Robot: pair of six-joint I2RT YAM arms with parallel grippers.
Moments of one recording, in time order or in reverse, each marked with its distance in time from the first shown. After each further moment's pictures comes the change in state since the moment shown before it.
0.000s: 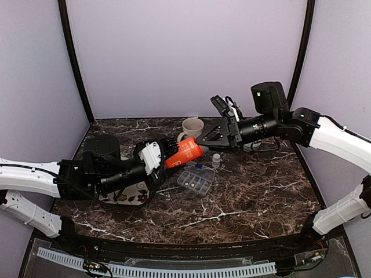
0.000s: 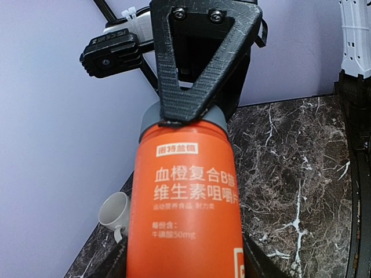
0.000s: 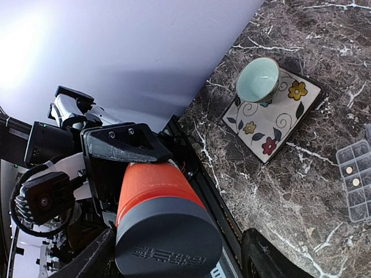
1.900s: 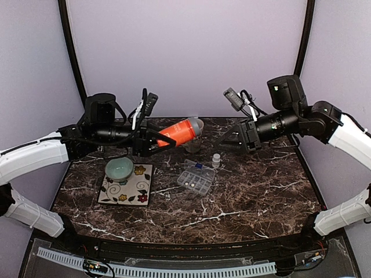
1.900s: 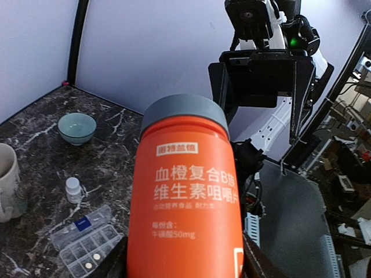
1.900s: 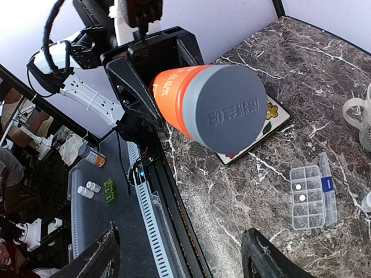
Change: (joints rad) left arm 0.498 0.077 0.183 -0.208 0.949 -0.626; right arm 0.000 -0.100 0.076 -0.237 0.067 -0.377
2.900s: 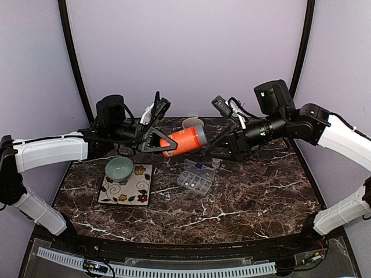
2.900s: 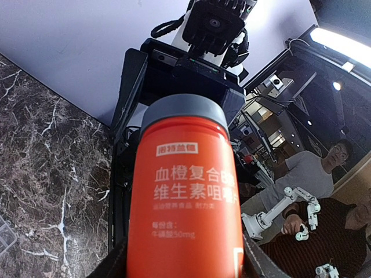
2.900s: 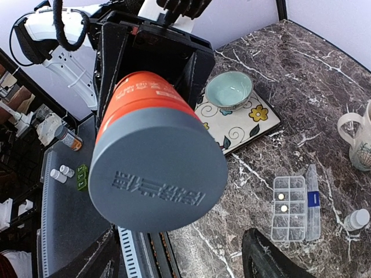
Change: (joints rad) left arm 0.077 0.201 -0.024 0.399 0.552 -0.533; right arm 0.037 0.051 -0.027 0.034 0.063 -0.161
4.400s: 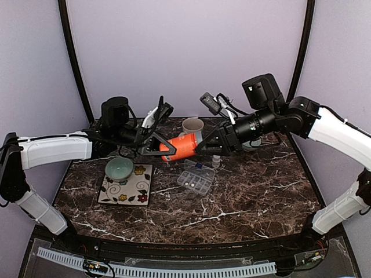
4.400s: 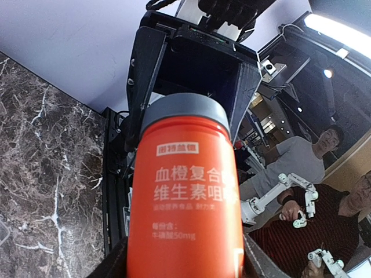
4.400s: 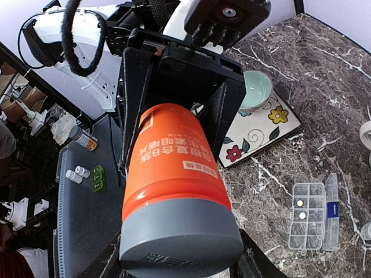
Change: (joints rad) left arm 0.003 0.047 0.006 0.000 0.087 0.018; right arm 0.036 0.106 0.113 -0.016 -0.052 0.039
